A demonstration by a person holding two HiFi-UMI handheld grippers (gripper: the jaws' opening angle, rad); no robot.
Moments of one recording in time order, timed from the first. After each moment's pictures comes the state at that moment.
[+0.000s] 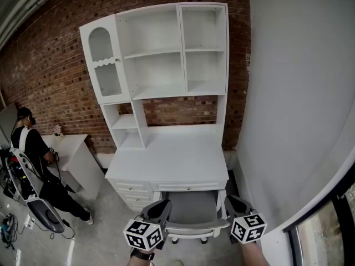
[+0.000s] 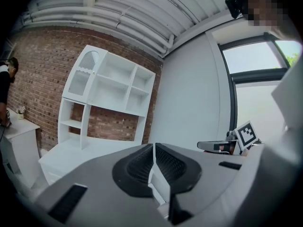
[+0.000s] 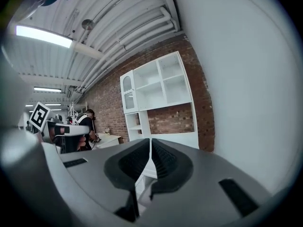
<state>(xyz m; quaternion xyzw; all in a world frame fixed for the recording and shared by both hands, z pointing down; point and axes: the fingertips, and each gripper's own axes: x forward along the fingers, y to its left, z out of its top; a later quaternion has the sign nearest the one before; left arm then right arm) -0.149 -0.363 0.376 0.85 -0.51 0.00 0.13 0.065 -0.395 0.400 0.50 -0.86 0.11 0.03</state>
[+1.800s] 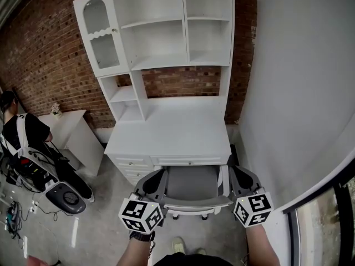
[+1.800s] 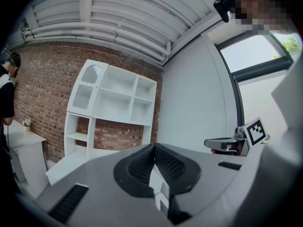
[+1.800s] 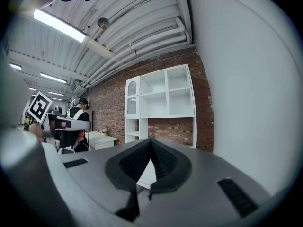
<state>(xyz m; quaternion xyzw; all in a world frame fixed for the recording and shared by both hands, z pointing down) -0.165 -0.373 0.335 0.83 -0.55 -0.01 0.08 0.051 -0.401 0.349 0.51 -0.86 0.02 0.04</state>
